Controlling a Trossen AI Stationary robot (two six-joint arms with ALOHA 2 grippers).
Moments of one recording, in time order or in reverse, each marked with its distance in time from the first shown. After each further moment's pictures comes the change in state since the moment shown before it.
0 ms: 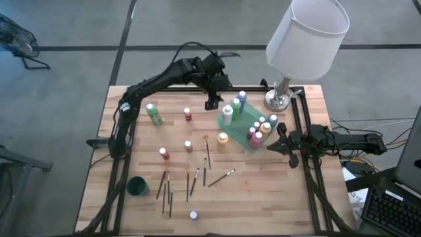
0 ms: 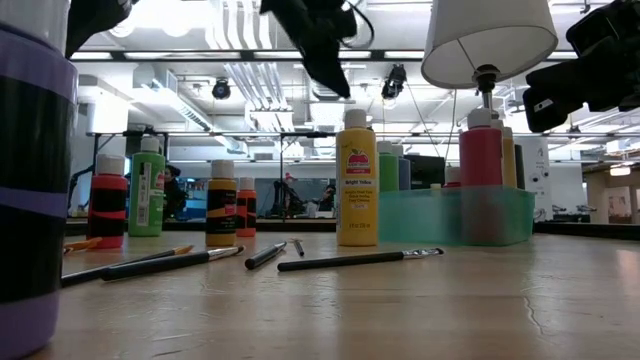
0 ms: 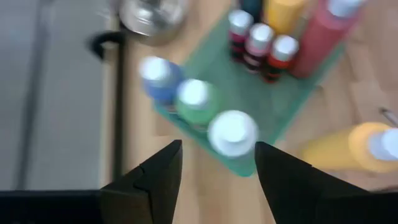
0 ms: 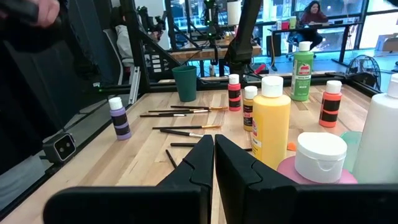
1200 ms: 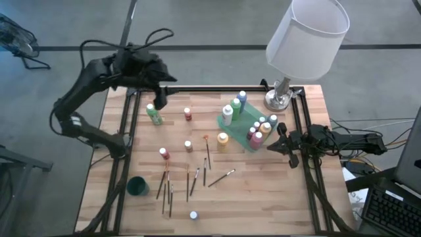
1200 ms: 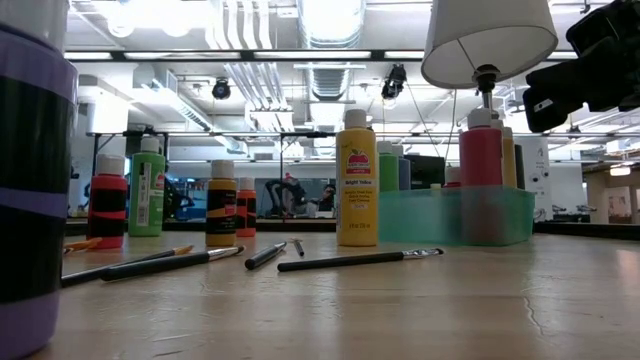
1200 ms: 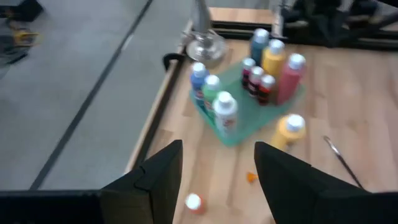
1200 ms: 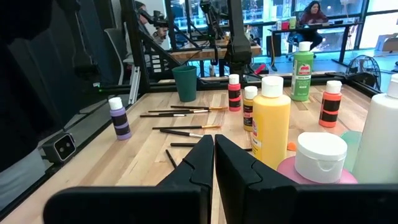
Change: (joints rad) left arm -0.028 -0.718 -0.385 -0.054 -0.114 -0.298; right arm 0.000 0.000 0.000 0.000 0.000 0.000
